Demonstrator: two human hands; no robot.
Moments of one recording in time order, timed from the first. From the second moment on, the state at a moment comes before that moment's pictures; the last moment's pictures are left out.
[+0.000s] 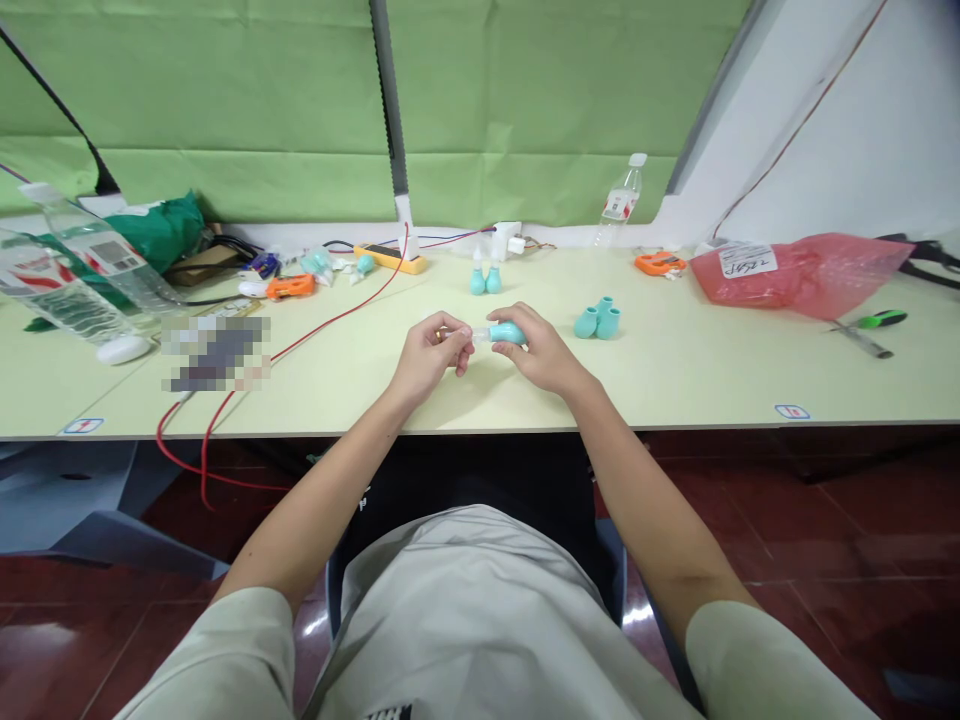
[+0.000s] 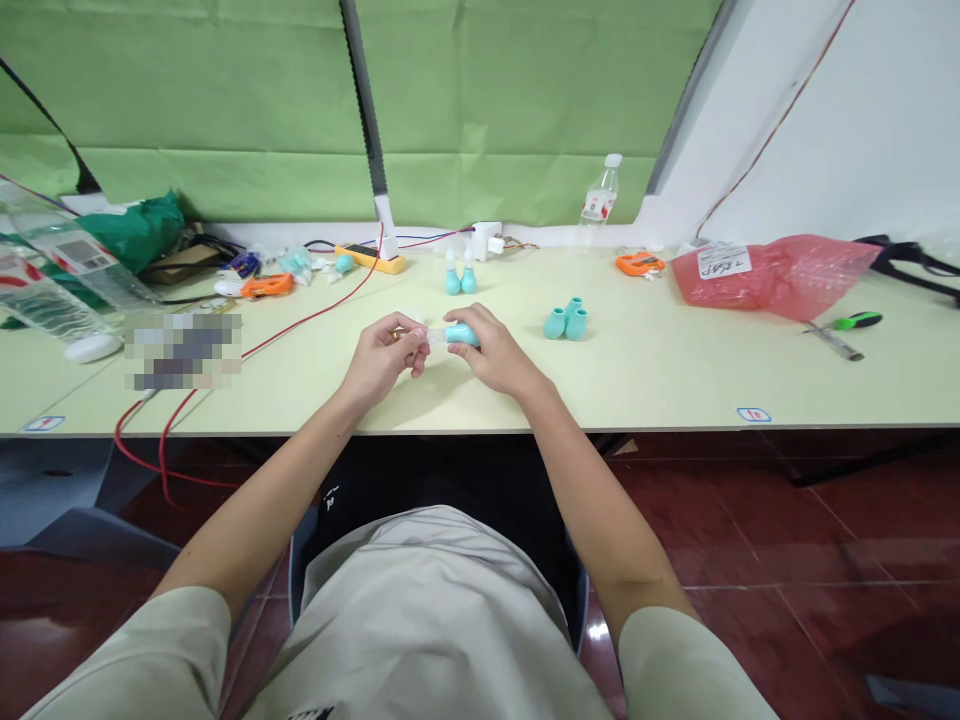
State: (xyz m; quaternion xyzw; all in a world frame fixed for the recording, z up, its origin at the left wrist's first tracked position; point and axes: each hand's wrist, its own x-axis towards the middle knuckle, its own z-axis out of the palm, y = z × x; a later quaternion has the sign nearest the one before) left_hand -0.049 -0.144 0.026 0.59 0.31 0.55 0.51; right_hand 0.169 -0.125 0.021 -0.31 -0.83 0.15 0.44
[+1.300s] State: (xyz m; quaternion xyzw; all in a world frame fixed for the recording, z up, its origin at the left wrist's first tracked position) left_hand -0.060 -0.149 0.024 0.81 0.26 0.50 0.15; right_hand 0.184 -0.144 0.050 -0.32 -0.76 0.39 0.40
